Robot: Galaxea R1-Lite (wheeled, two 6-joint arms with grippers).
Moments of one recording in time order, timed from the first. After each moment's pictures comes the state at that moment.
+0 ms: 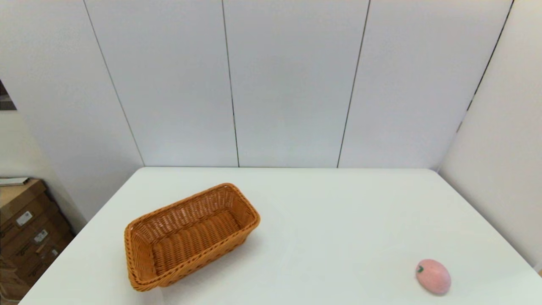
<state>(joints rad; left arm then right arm) -0.01 0.00 0.00 0.00 0.03 -0.08 0.00 0.00 -0.04 0.11 -0.02 0.02</state>
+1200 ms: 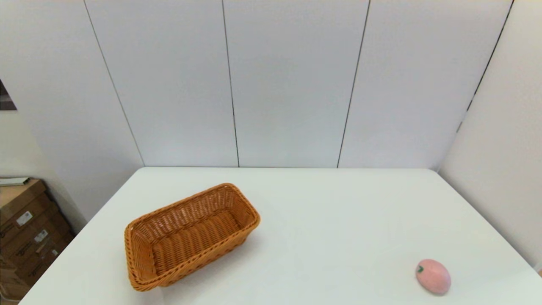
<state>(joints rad) -0.01 0.07 -0.18 0.06 0.04 -0.11 0.00 0.00 -0.04 0.11 -0.02 0.02</state>
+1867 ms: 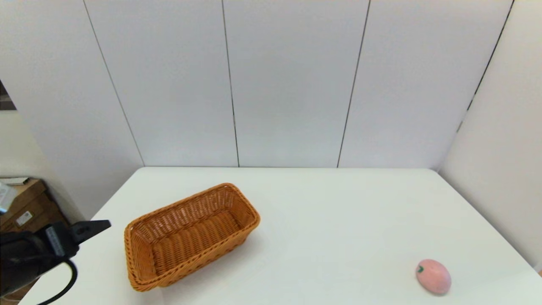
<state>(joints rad) -0.01 1.17 -0.47 -0.04 0.02 -0.58 0.00 0.00 -0.04 0.11 -0.02 0.02</state>
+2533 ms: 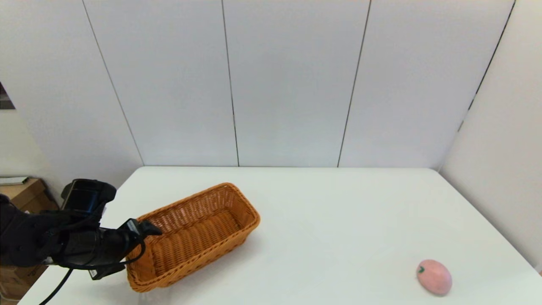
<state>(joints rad) 0.00 1.80 -0.55 -0.22 -0.12 -0.80 0.00 0.00 -0.04 0.10 -0.02 0.02</state>
